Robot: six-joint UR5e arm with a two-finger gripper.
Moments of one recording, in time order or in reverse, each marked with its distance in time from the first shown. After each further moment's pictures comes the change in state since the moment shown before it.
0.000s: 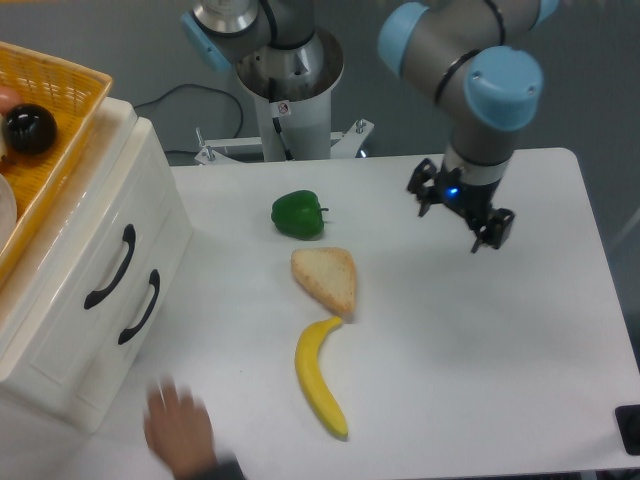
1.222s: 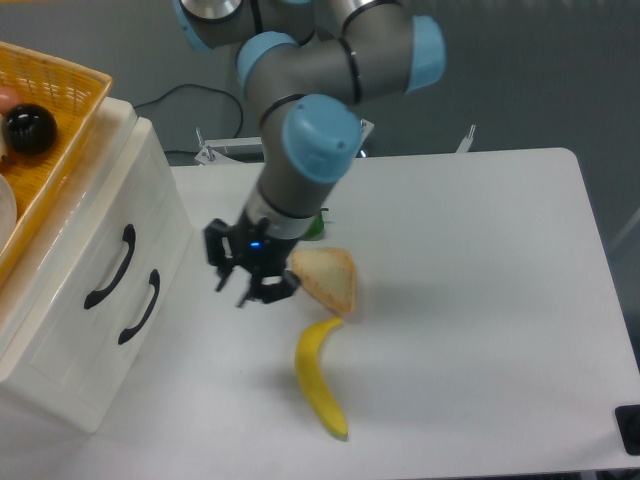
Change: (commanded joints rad) arm -0.309 -0.008 0.054 0.015 -0.342 -0.640
